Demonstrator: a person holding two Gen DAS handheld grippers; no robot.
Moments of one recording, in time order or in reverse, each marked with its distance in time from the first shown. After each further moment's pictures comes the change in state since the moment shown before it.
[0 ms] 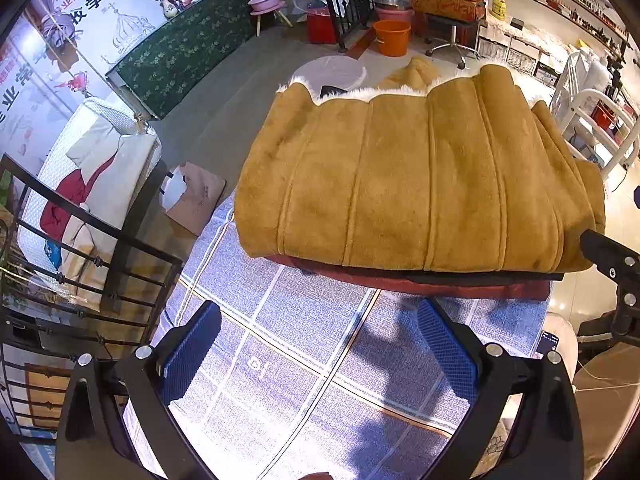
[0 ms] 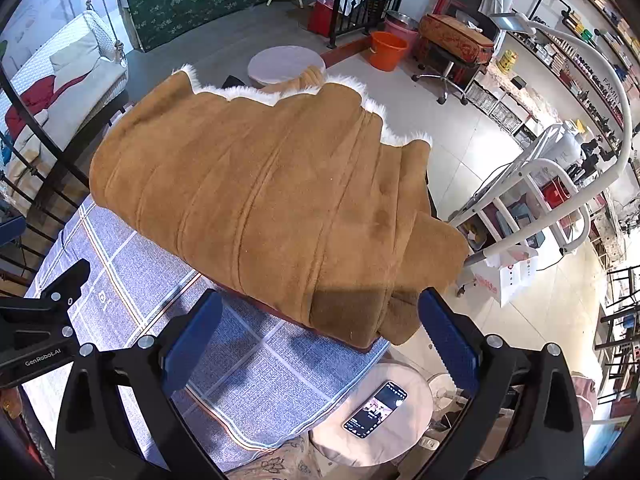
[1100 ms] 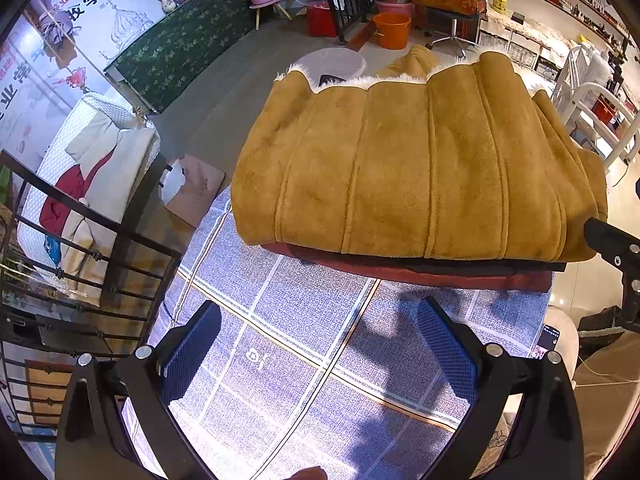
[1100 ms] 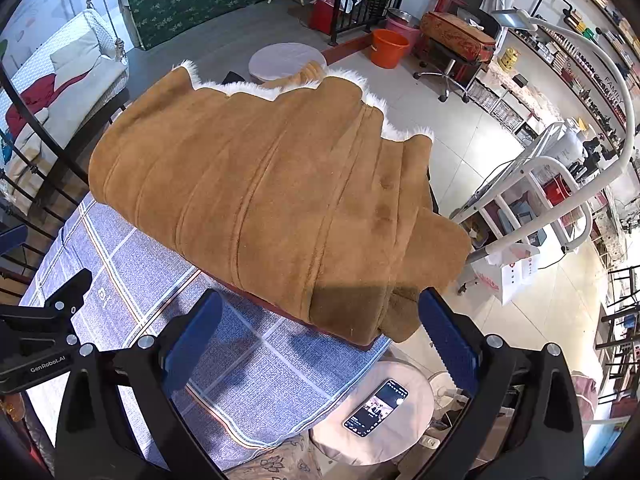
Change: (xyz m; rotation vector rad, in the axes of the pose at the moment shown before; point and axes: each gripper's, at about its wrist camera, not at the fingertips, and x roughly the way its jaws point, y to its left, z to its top) left arm 0.007 0.002 -0.010 0.003 0.020 0.003; right arm 0.003 -0.002 -0.005 0.000 0.004 0.006
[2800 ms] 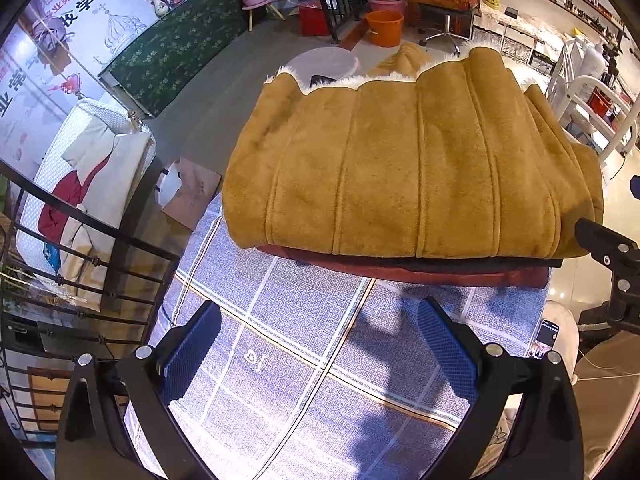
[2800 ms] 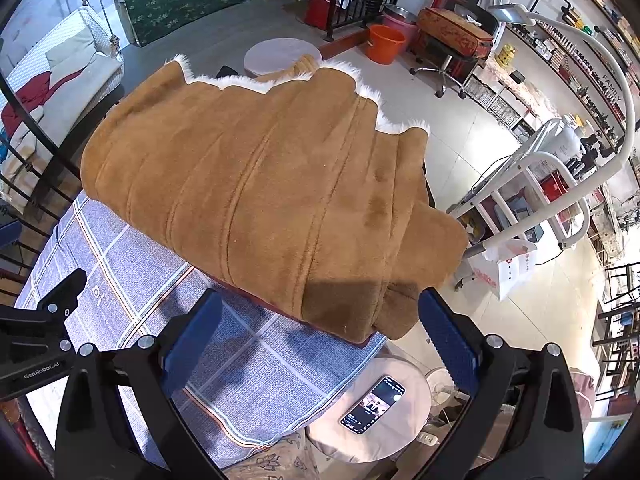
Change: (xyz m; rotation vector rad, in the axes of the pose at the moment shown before) left arm -0.004 -0.010 -0.001 0.031 0.004 -0.010; right arm 0.004 -0.006 -0.006 0.006 0.016 -0.014
